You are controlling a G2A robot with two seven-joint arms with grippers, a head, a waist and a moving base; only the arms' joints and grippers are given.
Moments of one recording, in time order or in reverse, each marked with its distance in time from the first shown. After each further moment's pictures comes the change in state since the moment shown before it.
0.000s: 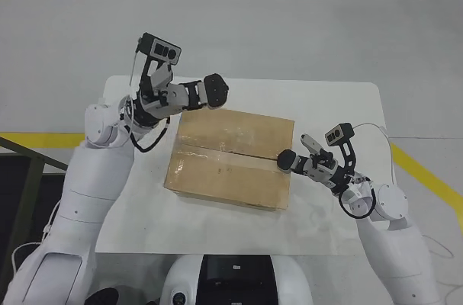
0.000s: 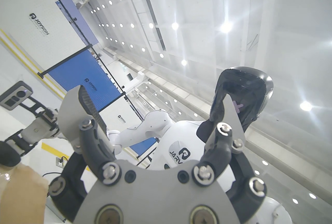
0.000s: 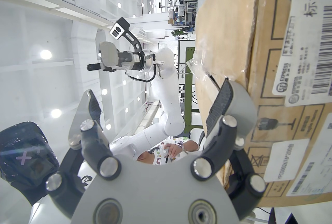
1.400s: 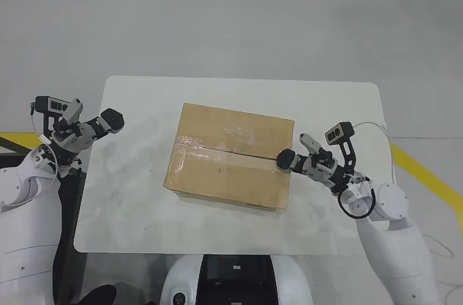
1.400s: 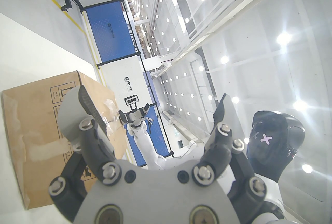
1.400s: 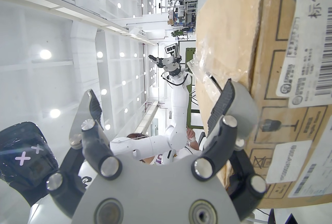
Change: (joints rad) left arm 0.410 0.114 -0.552 0.018 0.258 0.043 0.053; right arm 0.006 0.000 -0.005 -0.034 -0.017 -0.001 -0.025
